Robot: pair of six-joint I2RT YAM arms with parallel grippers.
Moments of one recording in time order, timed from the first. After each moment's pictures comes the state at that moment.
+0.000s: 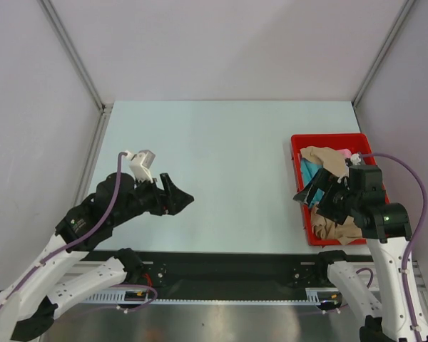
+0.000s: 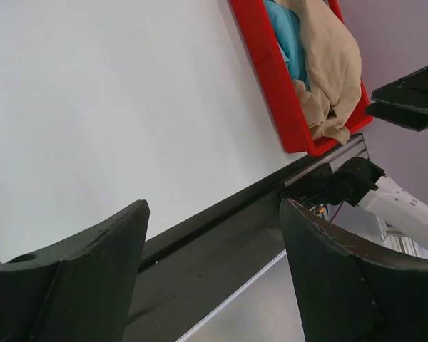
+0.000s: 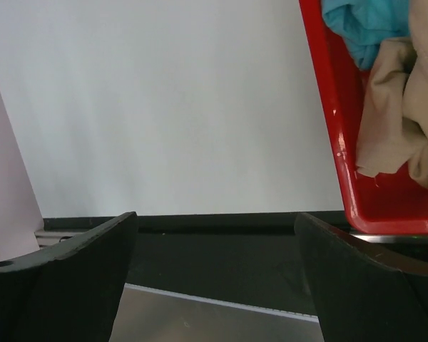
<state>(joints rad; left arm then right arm) -0.79 0.67 1.01 -0.79 0.00 -0.70 0.10 0.72 1.07 -1.19 -0.27 0.61</state>
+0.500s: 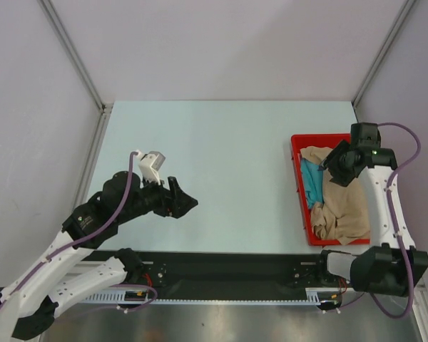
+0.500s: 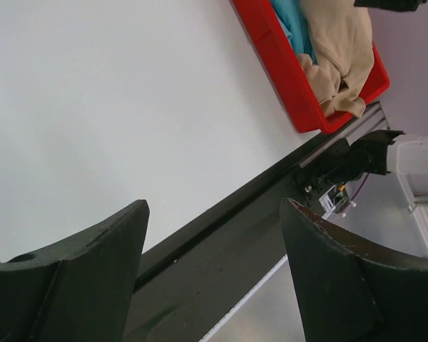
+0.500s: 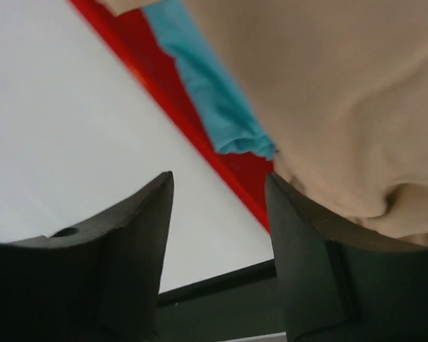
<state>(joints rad) -0.79 0.70 0.98 -0.74 0.06 -0.59 -0.10 1.19 1.21 -1.01 -0.05 0.63</state>
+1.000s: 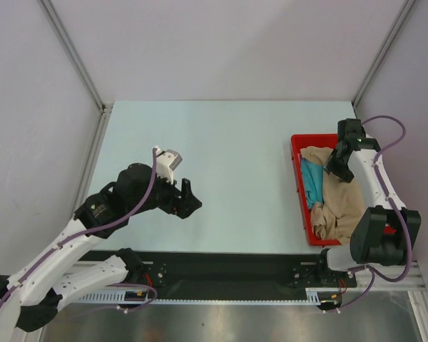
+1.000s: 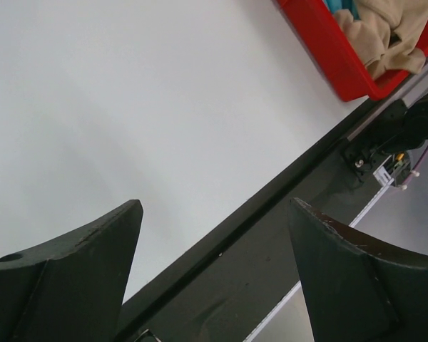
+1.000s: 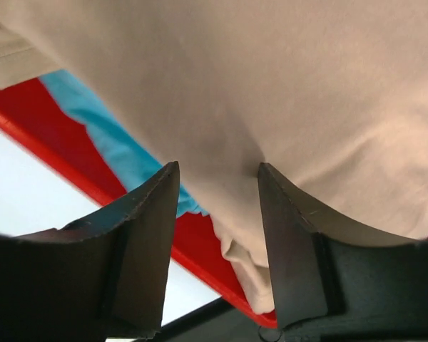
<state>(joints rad) -0.79 0.79 1.01 -0.76 0.08 -0.38 -0.11 1.40 1.21 -0.92 0.26 0.52</state>
